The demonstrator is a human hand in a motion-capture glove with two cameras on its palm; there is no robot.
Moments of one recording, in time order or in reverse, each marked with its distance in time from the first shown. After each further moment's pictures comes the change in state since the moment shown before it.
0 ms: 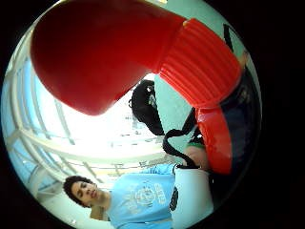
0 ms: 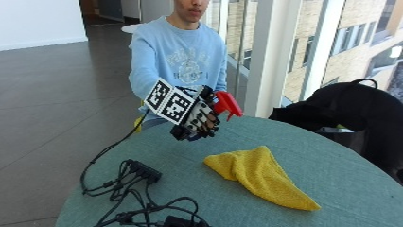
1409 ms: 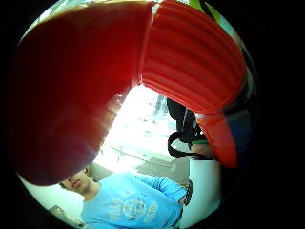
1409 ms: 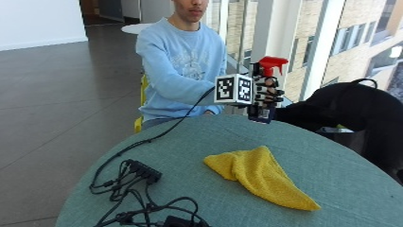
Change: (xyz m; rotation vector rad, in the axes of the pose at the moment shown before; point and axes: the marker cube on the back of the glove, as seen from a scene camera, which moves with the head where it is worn) arm -0.159 -0.009 0.158 -0.012 -0.321 -0.451
